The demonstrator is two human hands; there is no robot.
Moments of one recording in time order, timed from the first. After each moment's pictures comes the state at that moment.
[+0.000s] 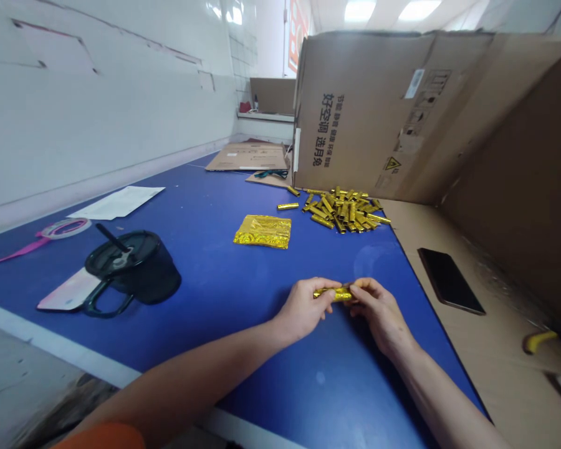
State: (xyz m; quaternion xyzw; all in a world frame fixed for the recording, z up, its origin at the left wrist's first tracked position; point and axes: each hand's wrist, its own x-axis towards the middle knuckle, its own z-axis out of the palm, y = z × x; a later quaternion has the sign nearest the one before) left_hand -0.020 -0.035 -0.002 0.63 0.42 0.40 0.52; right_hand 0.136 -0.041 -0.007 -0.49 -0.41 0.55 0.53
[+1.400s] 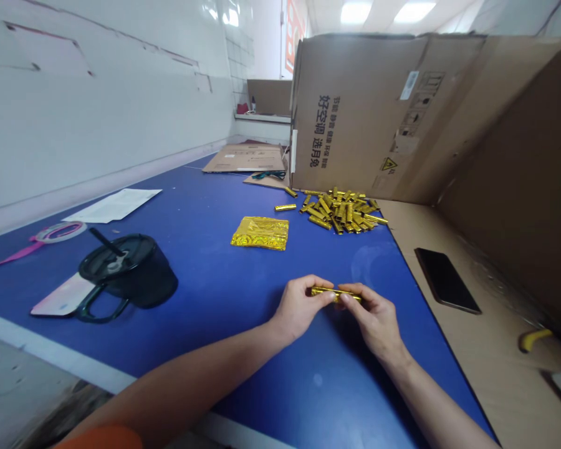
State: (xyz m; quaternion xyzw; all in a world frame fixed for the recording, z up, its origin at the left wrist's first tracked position) left_hand -0.018 -0.033 -0.006 0.55 0.39 0.49 0.56; right_hand 0.126 -0.053 0.000 -0.48 -0.60 0.37 0.51
